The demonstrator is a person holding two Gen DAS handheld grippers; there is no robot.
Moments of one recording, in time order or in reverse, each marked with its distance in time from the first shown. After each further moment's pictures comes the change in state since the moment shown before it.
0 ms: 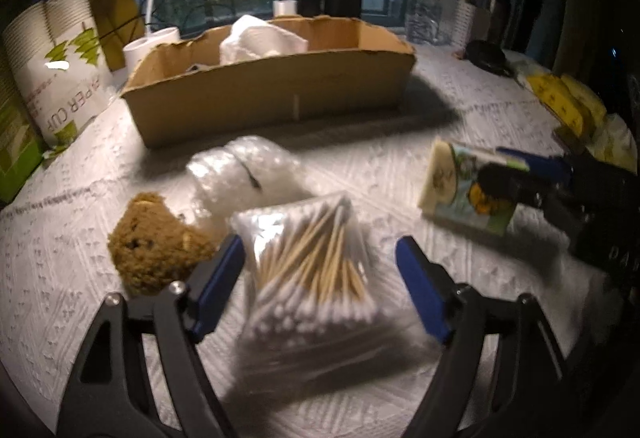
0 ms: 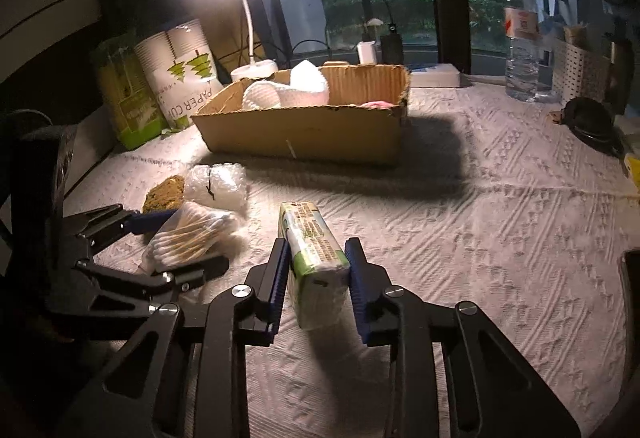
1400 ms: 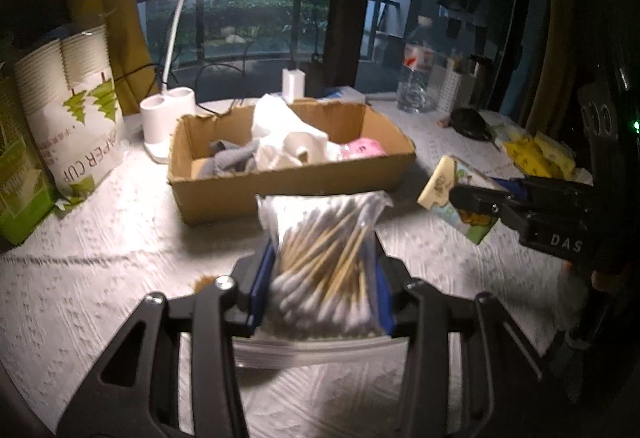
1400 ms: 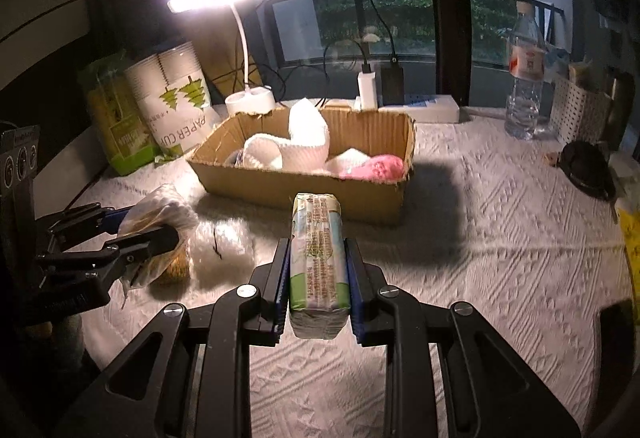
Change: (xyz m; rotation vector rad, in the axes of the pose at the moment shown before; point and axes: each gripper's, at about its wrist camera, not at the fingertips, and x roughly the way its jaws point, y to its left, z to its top) left arm -0.054 0.057 0.048 -0.037 -0.157 -0.096; right arm 0.004 0.020 0.065 -0.020 -0.008 -0.046
